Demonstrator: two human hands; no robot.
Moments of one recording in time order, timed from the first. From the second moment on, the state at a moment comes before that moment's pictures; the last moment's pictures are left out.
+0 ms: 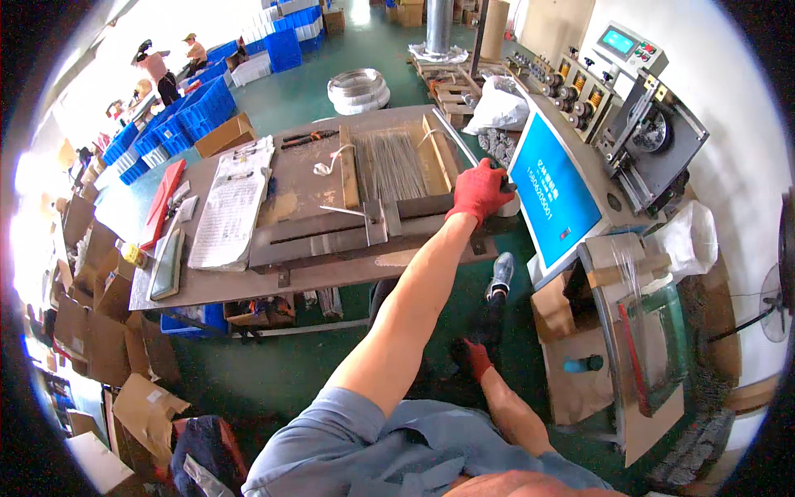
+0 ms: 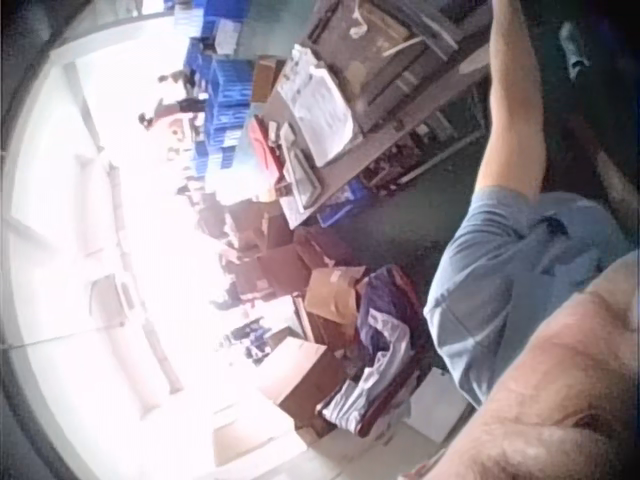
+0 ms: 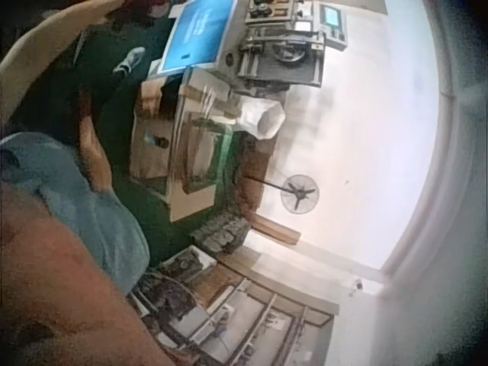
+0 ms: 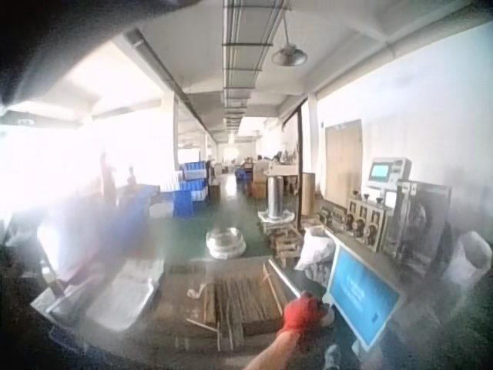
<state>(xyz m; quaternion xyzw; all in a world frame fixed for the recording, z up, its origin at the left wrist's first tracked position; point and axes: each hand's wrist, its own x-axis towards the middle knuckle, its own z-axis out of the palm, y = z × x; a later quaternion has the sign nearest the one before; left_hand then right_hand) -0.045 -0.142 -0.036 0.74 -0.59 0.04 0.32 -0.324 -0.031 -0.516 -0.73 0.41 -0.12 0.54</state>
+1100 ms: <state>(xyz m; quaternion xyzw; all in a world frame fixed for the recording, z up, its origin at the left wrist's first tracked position) -0.035 -0.141 -0.044 0.74 -0.59 0.02 0.33 -0.330 -0.020 -0.520 -0.90 0.32 -0.17 0.25</state>
